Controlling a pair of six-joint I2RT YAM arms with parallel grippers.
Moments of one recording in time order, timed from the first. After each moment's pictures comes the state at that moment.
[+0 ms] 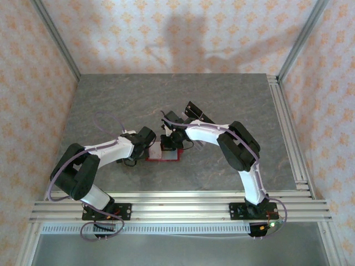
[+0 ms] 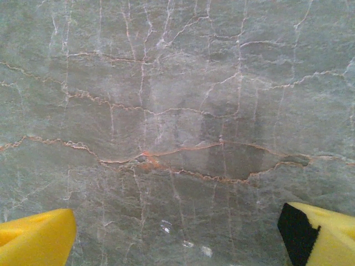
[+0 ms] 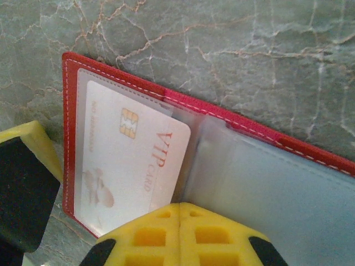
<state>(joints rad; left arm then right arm) -0.49 1.54 0.77 -0.67 -0.47 -0.84 0.80 2.09 1.44 -0.51 -0.39 0.61</state>
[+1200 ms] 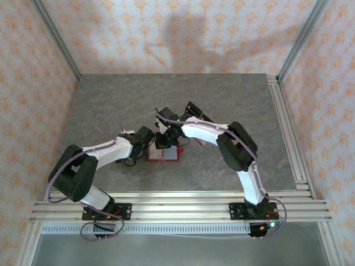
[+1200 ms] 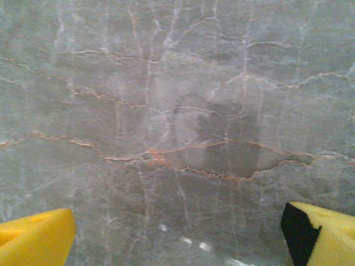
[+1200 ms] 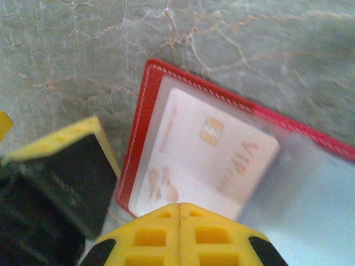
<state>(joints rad) -0.48 1.51 0.77 -0.69 -0.46 -0.85 0.82 2.09 1.55 -0.61 -0.42 0.56</state>
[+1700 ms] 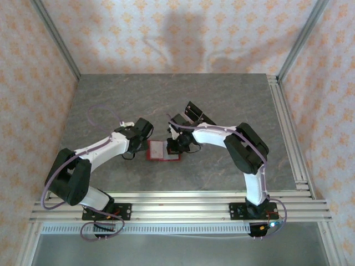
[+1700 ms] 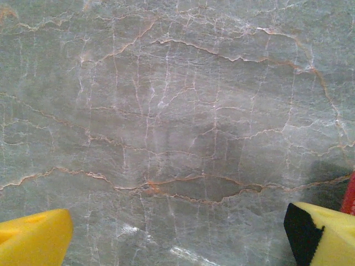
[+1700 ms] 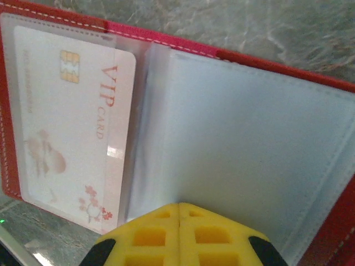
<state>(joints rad) -0.45 1.47 0.87 -0.74 -0.47 -0.78 0.77 1.98 1.27 -0.47 -0.40 0.57</state>
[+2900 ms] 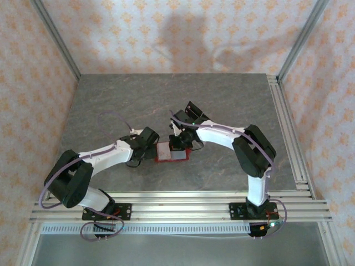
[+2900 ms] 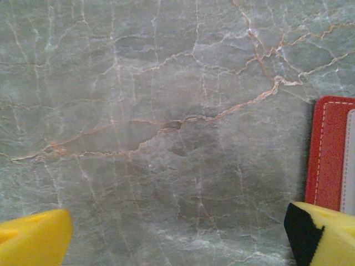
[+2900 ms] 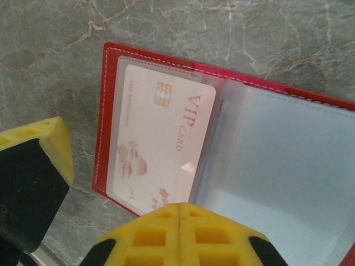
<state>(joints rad) -0.56 1.46 0.75 -0.58 -0.34 -0.76 0.76 1.91 1.30 -0.56 -0.36 0.55</state>
